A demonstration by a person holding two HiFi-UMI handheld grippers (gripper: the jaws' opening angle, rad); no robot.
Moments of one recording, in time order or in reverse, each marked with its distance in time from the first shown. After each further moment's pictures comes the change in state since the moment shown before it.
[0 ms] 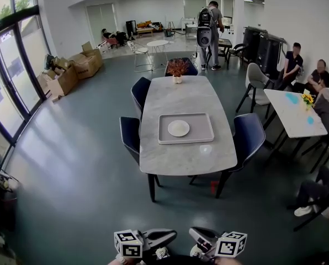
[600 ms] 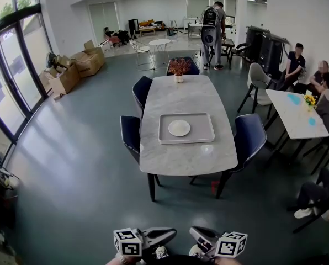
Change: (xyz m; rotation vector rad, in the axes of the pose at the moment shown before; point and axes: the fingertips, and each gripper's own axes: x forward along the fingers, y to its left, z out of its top) left arm 0.011 0.000 0.008 -0.041 -0.023 0.017; right arm -0.007 -0.009 0.008 -0.005 -0.004 -0.013
